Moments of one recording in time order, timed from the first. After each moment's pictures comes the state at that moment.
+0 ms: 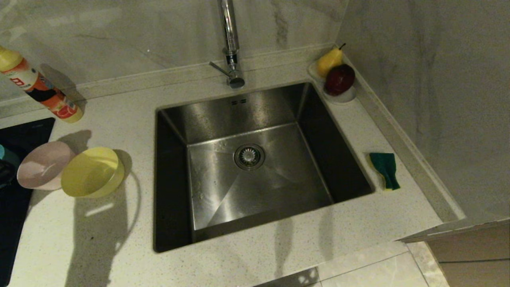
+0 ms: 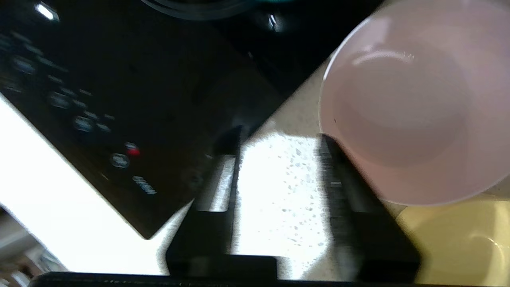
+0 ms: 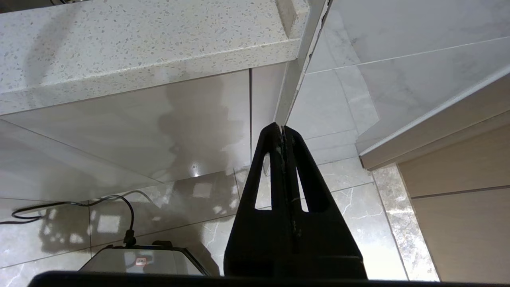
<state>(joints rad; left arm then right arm) 0.55 1.57 -1.22 0.33 0.13 -0.48 -0.01 0.00 -0.04 0.09 -0.02 0.01</state>
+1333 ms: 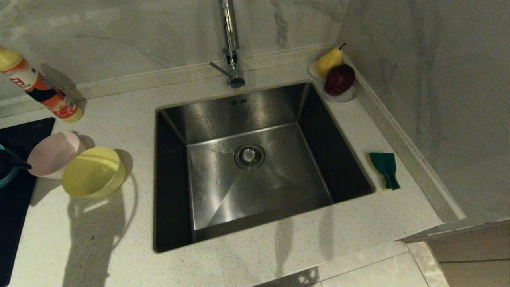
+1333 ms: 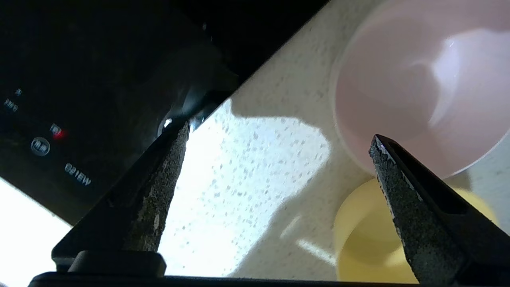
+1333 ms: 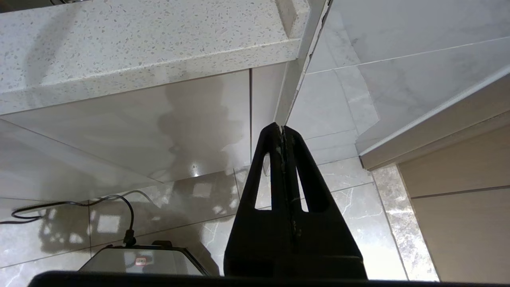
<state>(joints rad) 0.64 1.62 -1.28 0.38 -0.15 -0.57 -0.01 0.00 -0.04 0.09 -0.02 0.01</state>
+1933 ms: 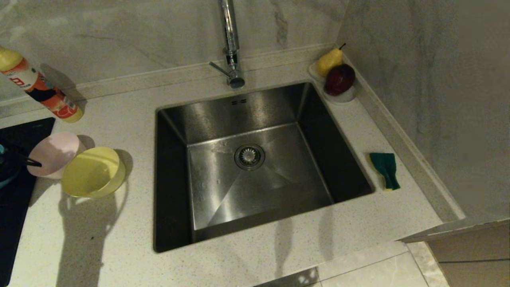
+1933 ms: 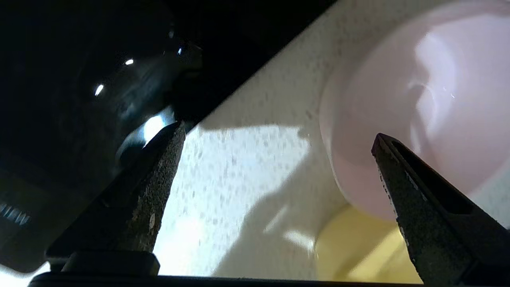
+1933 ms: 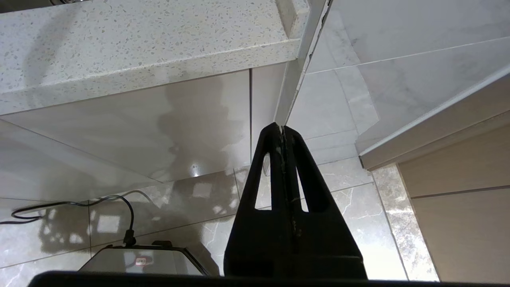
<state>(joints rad) 0.68 1.74 -1.31 0.33 -0.31 -0.62 -0.01 0.00 -0.04 0.09 -0.02 0.01</state>
